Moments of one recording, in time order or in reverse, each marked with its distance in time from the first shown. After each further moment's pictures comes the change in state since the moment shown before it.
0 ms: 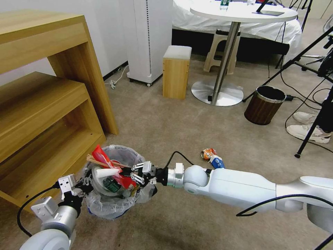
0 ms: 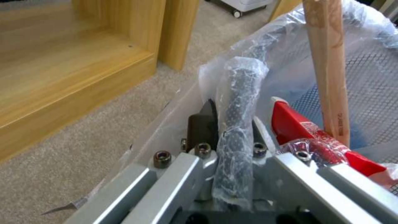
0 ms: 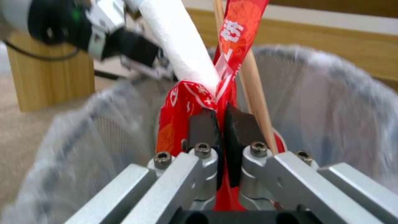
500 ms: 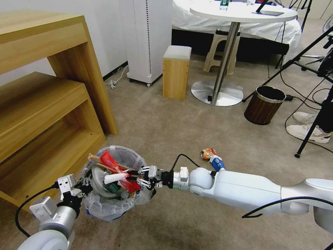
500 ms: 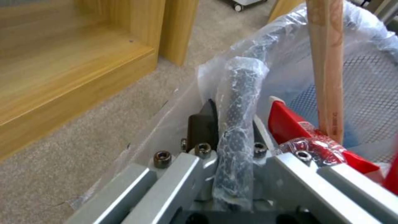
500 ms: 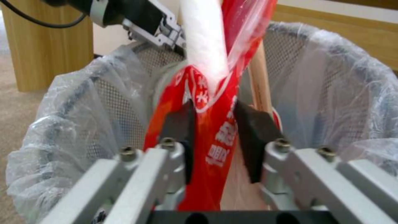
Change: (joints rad) left arm 0.017 0.015 -0.007 -0.014 -0.014 0.021 -0.012; right arm -0.019 -0.021 -0.004 -0.007 -0.067 0.008 0.010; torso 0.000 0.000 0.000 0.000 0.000
